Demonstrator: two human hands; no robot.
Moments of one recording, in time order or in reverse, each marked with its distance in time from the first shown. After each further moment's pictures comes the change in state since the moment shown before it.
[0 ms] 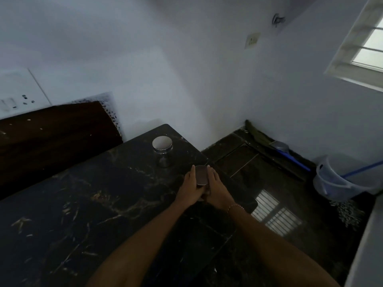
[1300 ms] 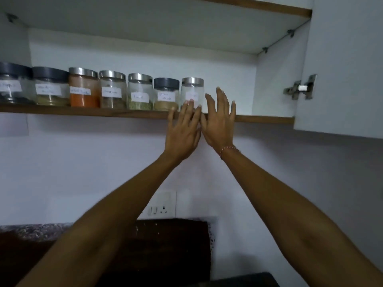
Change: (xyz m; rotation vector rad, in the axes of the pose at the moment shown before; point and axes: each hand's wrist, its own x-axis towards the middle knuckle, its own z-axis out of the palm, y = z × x) left_hand -0.070 0.134 -0.577 1.131 1.413 0.287; right_hand 0.123 -0.598 -0.190 -0.175 1.140 -1.037
